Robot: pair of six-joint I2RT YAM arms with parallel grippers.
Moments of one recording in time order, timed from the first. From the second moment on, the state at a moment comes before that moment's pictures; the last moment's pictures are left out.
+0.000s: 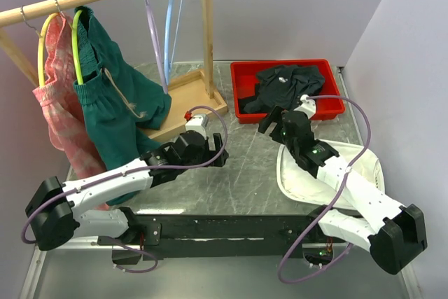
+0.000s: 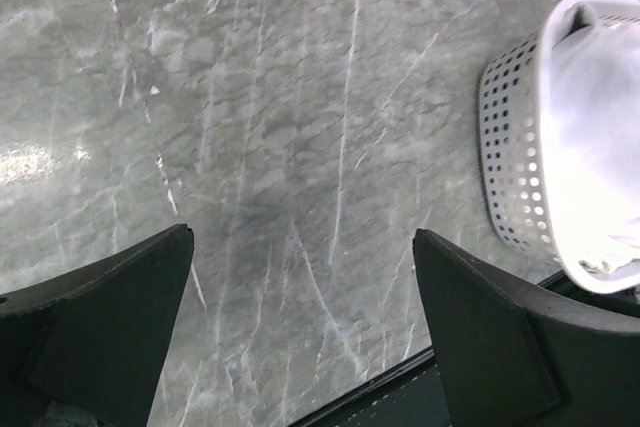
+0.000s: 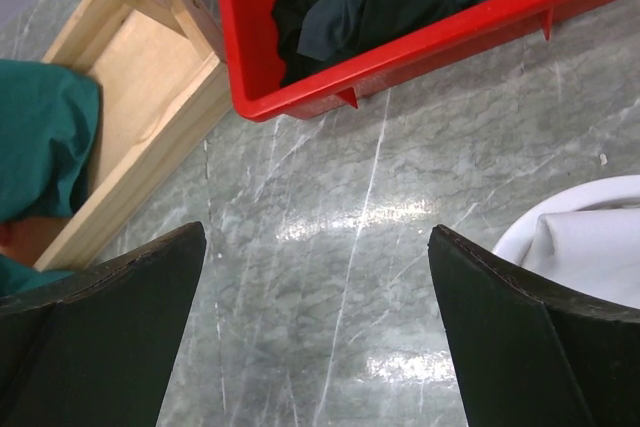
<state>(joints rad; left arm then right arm) -0.94 1.19 0.78 -0.17 -0.26 -0.73 0.52 1.03 0.76 -0.24 0.35 0.75</state>
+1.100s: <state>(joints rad) -0.94 1.10 0.85 -0.36 -0.31 -0.79 0.11 2.00 1.64 -0.32 0.29 0.67</state>
